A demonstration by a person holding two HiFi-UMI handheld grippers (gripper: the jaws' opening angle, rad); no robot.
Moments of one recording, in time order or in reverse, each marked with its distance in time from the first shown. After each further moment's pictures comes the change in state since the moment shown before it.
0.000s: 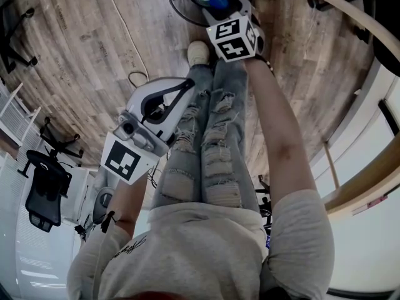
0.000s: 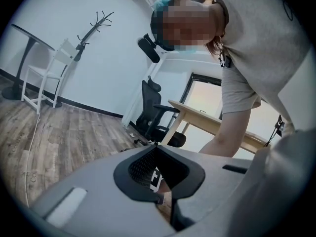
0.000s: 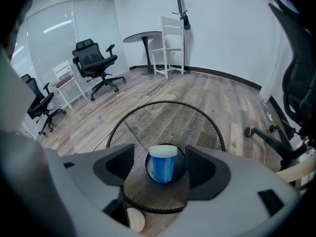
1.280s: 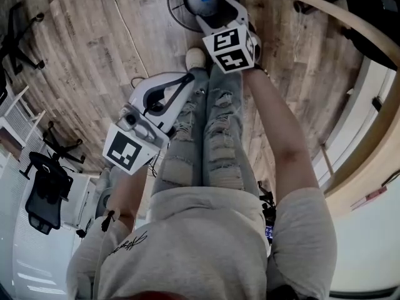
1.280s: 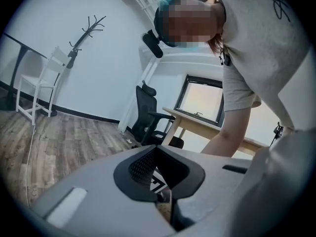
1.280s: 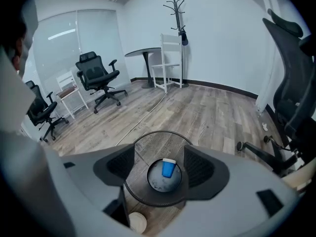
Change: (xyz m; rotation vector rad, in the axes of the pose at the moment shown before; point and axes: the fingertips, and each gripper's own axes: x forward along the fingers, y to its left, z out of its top) left arm 0.006 -0.019 0.049 0.047 -0.019 -0.022; right arm -0.079 -0.001 0.069 0.013 -0.107 0.005
